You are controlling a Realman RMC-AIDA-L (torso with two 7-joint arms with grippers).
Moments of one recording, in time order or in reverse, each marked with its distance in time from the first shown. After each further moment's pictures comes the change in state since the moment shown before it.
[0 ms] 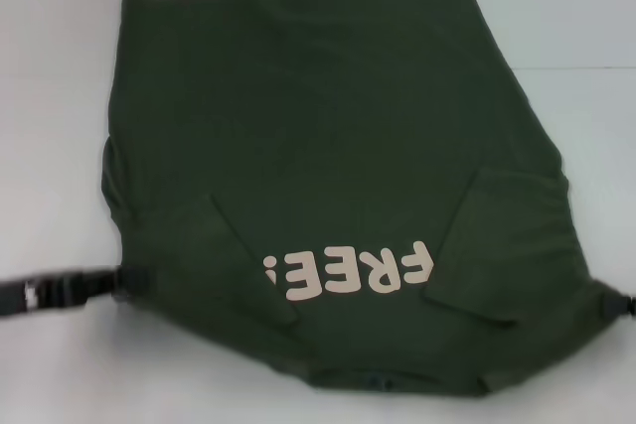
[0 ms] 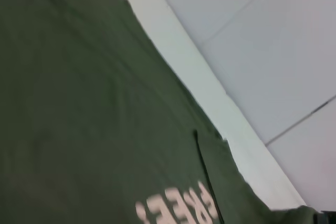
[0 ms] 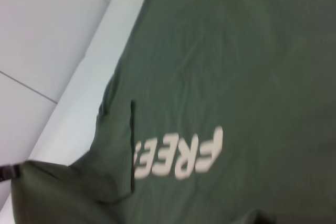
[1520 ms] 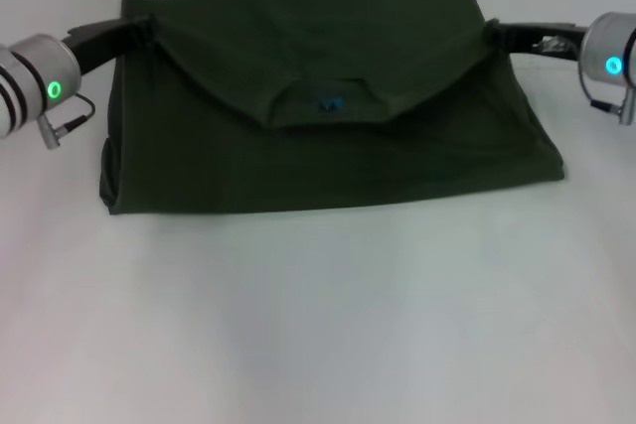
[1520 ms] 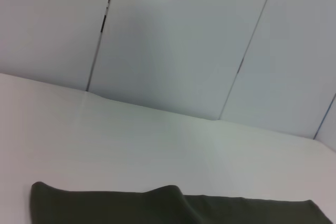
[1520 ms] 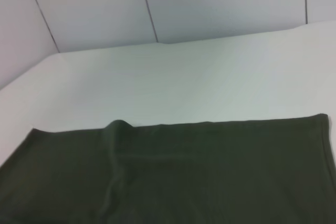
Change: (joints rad) left arm -0.436 0.038 0.025 -0.466 -0.384 -1.125 0.449; right arm 0.537 0.043 -0.193 0.333 0.203 1.086 -0.152
